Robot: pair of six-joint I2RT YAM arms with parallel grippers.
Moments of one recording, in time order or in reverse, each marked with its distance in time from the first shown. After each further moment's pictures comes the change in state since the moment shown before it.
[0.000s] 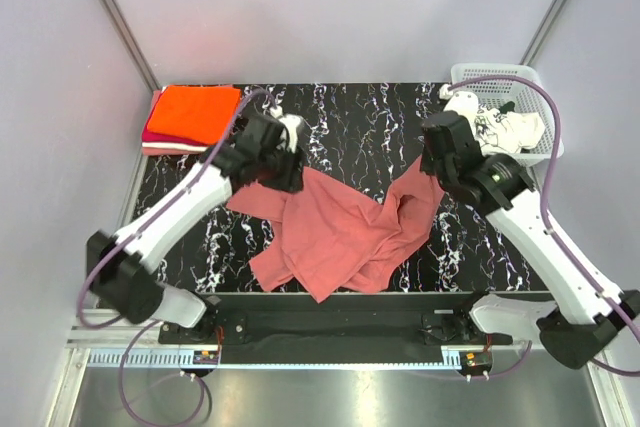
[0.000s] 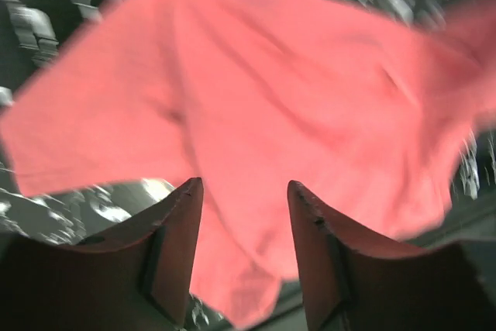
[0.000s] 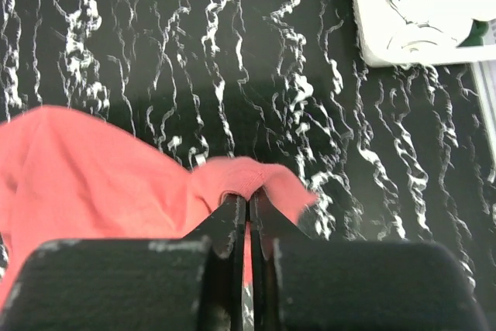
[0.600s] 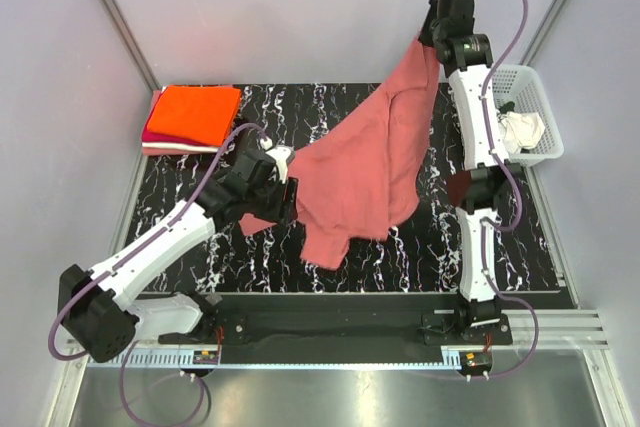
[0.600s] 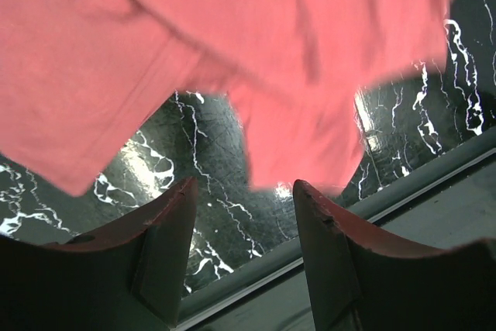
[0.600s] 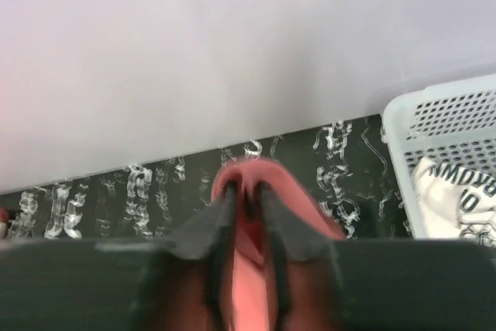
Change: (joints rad) left arm -0.137 -0.301 -0.325 0.064 -0.041 -0.062; right arm -0.444 1.143 1.352 0.139 -0.381 -0.151
